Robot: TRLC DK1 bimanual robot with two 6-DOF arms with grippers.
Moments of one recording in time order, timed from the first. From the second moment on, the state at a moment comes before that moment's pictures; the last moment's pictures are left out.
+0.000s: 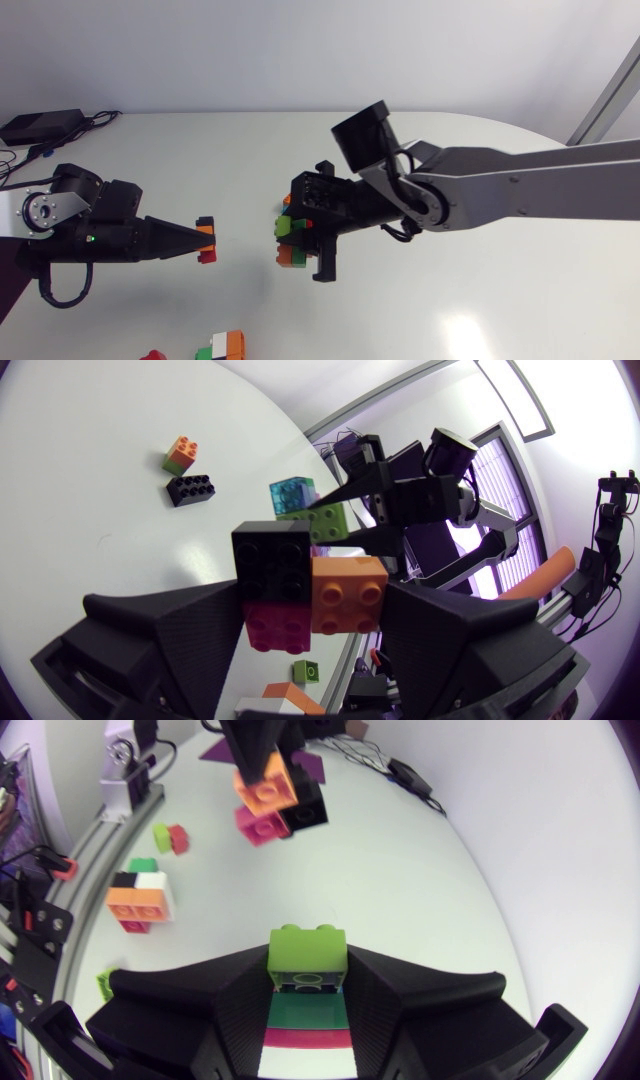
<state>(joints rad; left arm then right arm) 0.14 1.43 0.66 -0.58 1.28 0.40 0.73 1.62 1.02 -0.08 -0.40 -0.77</state>
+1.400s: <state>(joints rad) -0.22 1.63 0.76 -0.43 -0.04 0.32 0.79 1.76 1.06 -0.05 -0.10 -0.77</state>
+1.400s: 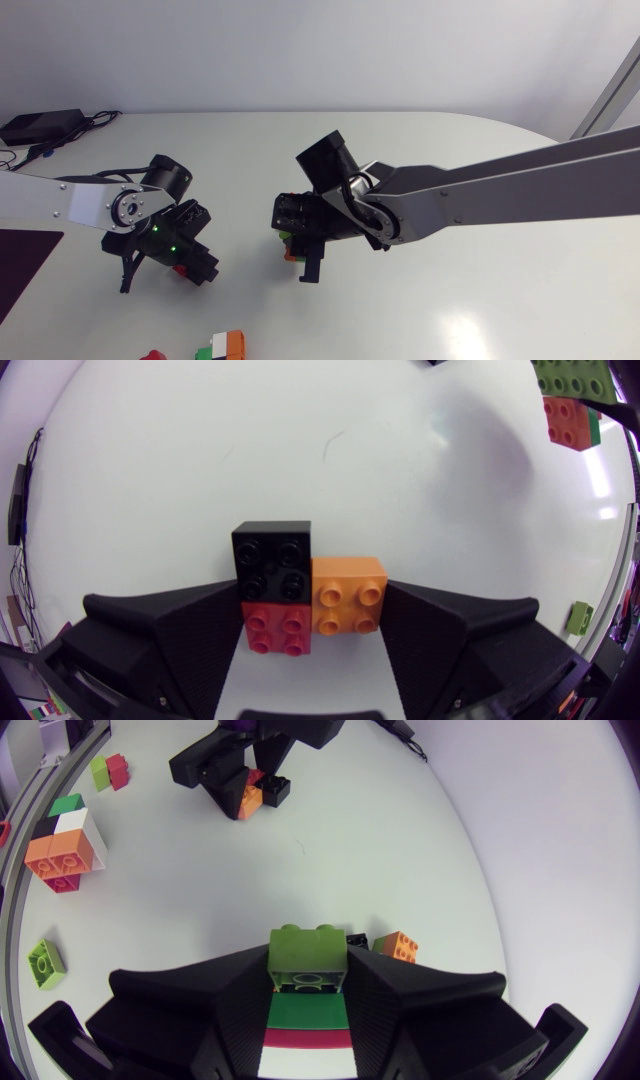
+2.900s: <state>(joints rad) -0.11 0.97 0.56 -0.09 0.74 0.14 0.62 1.56 1.11 0.05 -0.69 -0.34</state>
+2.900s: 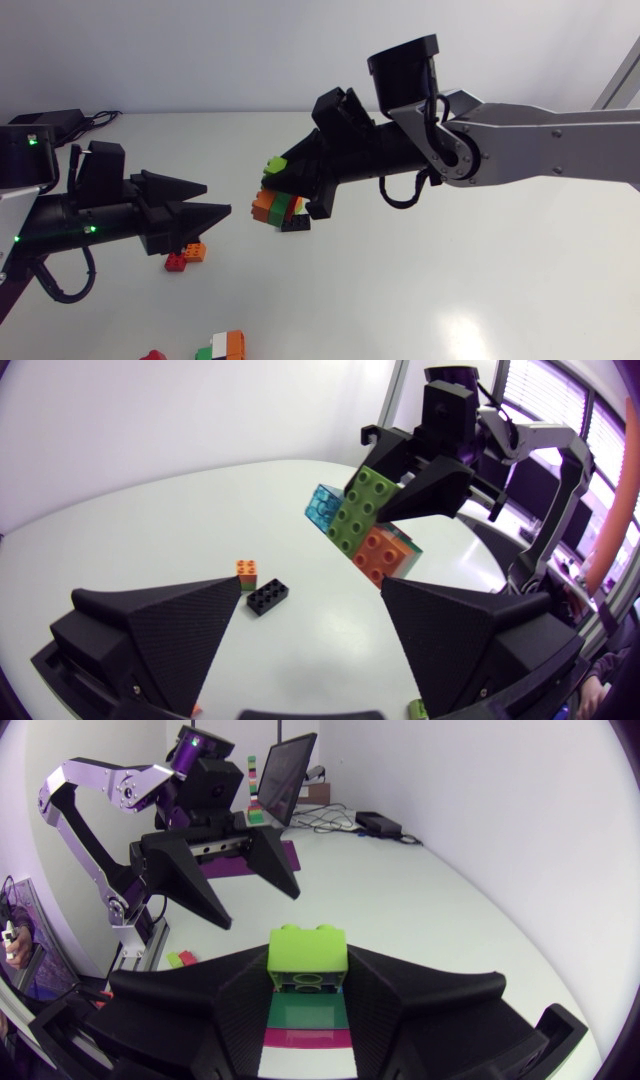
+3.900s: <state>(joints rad) -0.02 1.12 0.56 -0.11 1.22 0.08 0.78 1.58 1.03 0.32 -0.52 -0.27</state>
